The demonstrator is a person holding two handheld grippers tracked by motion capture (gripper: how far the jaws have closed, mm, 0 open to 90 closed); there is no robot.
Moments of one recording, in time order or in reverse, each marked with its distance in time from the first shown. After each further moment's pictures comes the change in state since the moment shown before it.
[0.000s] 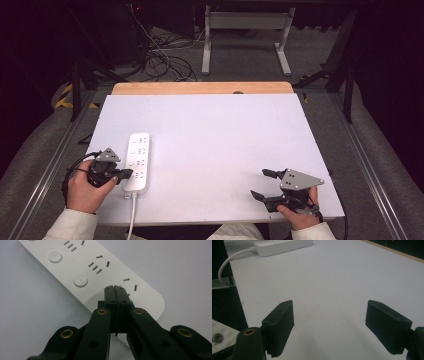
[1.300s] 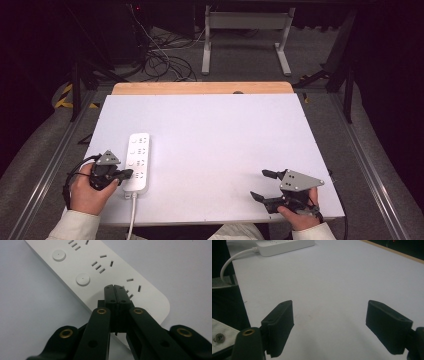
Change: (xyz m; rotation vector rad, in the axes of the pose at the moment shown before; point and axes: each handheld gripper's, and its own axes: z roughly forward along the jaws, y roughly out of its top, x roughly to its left) left arm -0.005 -0.008 0.005 -0.041 0.040 -0.026; right arm 0.002 0.001 -0.001 -0.001 0.005 -0.008
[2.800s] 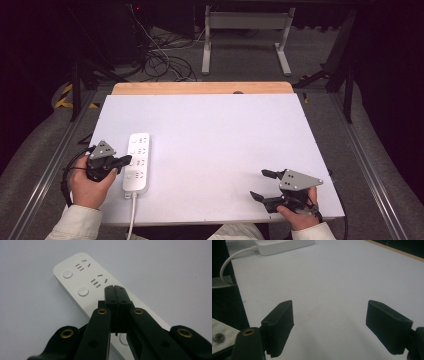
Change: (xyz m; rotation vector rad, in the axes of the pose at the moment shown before) left arm 0.008 0.015 -0.009 -0.167 0.078 -0.004; right arm -0.001 -0.001 0.002 0.004 0.002 0.004
